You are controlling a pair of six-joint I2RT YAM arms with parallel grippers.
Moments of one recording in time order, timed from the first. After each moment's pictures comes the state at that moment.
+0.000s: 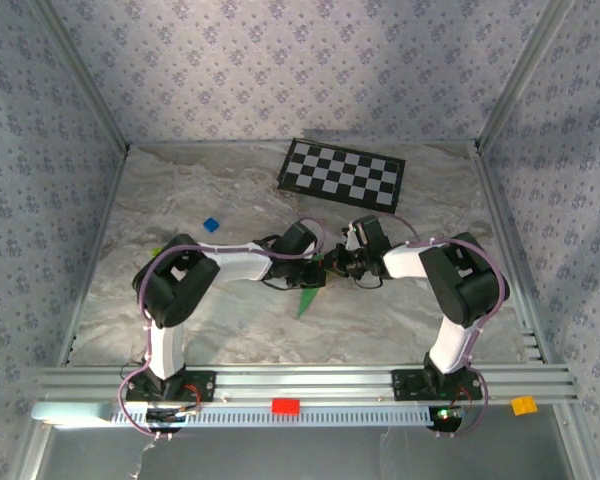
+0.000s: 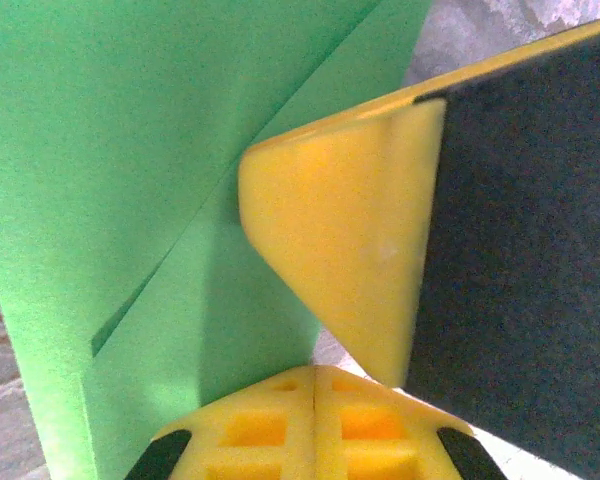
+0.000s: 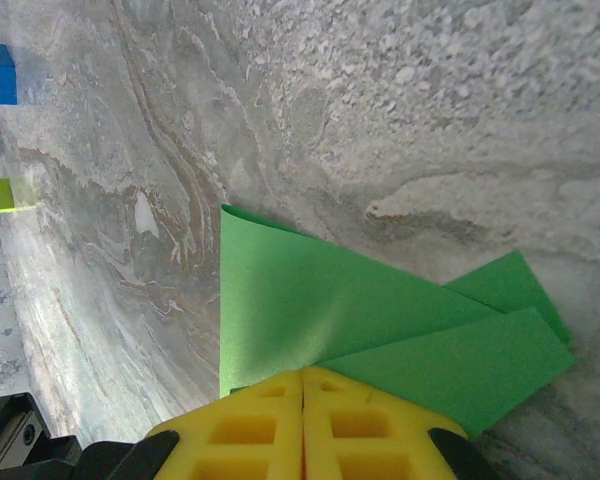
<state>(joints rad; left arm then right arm) -0.84 1.91 1.05 -0.14 0.36 -0.75 0.45 1.78 0.74 0.14 -0.54 0.78</state>
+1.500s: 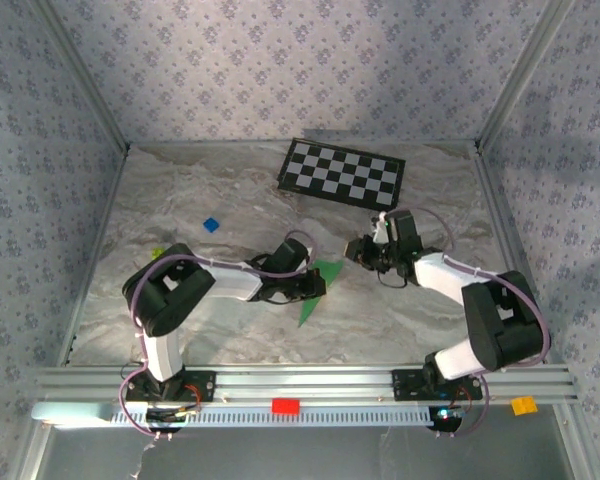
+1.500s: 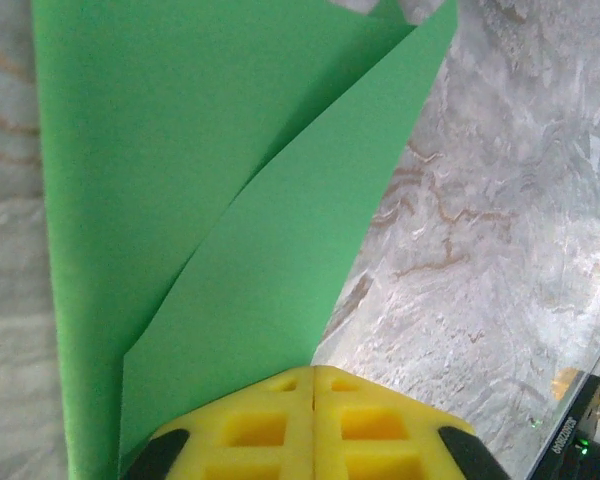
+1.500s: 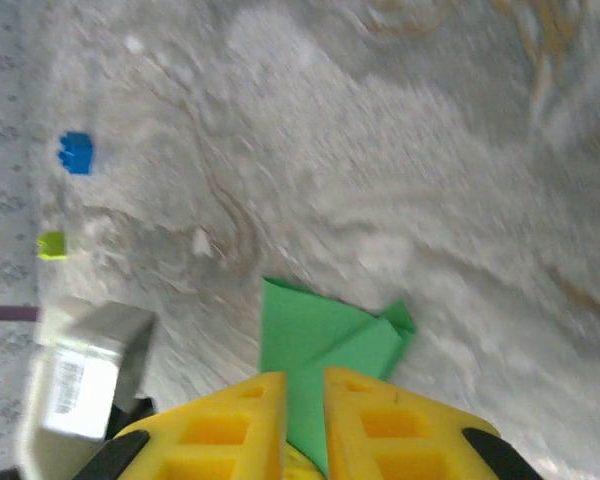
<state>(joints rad) -0.89 1.81 0.82 0.17 0.34 -0.98 0.33 1.44 0.62 0.01 -0.50 0.72</state>
